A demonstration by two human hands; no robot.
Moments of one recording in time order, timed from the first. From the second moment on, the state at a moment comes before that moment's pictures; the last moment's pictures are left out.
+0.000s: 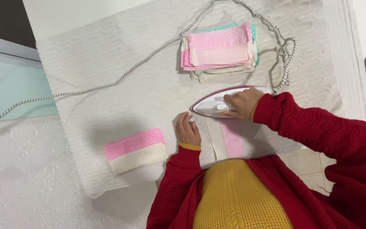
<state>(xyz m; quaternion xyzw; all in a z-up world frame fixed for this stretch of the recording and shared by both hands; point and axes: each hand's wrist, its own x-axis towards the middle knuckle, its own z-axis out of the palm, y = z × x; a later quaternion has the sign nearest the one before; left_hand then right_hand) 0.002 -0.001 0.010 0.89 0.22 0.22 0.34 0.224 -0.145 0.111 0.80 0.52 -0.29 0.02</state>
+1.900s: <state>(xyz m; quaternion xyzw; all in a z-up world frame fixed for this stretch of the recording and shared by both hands) 0.076 -0.005 0.029 0.91 0.07 0.15 0.38 0.176 -0.249 0.137 0.88 0.32 -0.07 -0.35</state>
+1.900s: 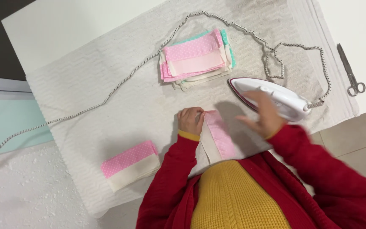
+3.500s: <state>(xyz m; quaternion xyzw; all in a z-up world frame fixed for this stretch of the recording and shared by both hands) 0.077 0.022 -0.008 0.90 0.13 0.16 0.39 0.199 -0.137 0.010 0.84 0.38 -0.17 -0.34</state>
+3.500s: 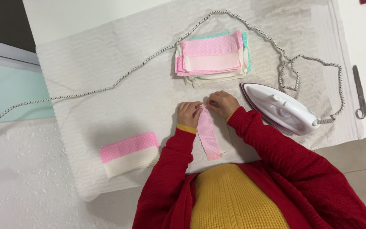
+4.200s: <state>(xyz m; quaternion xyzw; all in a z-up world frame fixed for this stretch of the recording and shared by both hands) 0.049 0.015 0.002 0.94 0.04 0.21 0.28 0.183 -0.156 0.019 0.80 0.49 -0.02 -0.35</state>
